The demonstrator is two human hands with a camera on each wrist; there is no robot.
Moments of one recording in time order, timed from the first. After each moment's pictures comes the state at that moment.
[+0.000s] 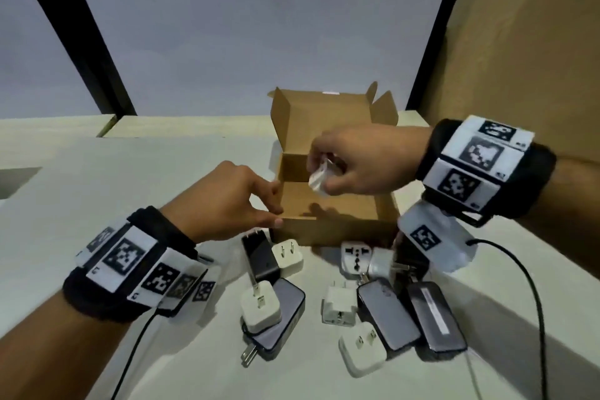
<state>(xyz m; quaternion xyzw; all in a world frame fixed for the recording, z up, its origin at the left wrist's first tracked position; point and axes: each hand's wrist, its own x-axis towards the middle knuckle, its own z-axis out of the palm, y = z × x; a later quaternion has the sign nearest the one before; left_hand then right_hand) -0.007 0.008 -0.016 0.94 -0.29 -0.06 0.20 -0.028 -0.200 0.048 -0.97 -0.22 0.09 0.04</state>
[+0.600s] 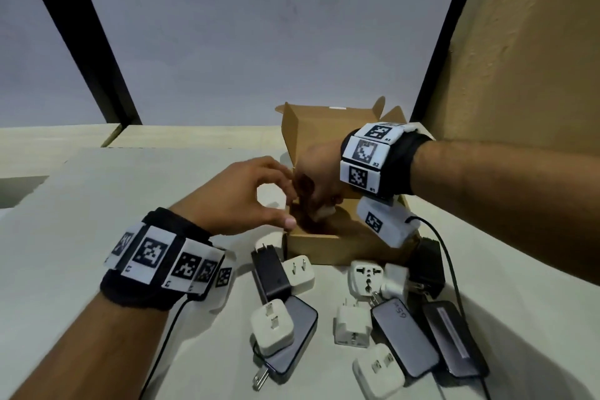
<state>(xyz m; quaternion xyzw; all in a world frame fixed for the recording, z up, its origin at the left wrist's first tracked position) 0.023 0.010 -0.018 0.91 -0.32 -0.04 0.25 0.052 -0.160 0.007 -0.94 -0.25 0.17 -0.13</state>
